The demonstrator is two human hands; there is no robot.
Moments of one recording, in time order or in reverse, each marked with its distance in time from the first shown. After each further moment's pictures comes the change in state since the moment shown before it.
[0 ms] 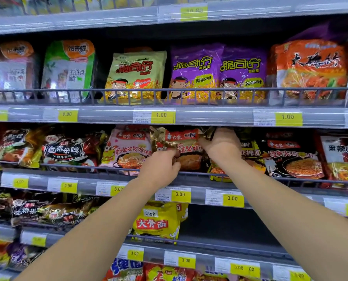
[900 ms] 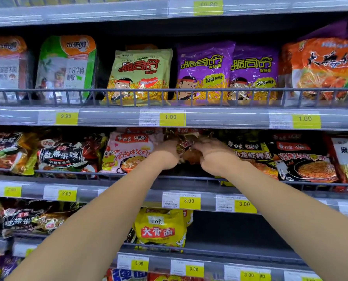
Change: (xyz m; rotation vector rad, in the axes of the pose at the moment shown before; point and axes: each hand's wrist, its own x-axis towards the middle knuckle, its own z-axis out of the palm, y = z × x) left_hand 0.063 -0.009 -0.012 0.034 -0.227 -0.106; right_hand 0.008 -0.009 0.028 -0.177 -0.276 -0.473
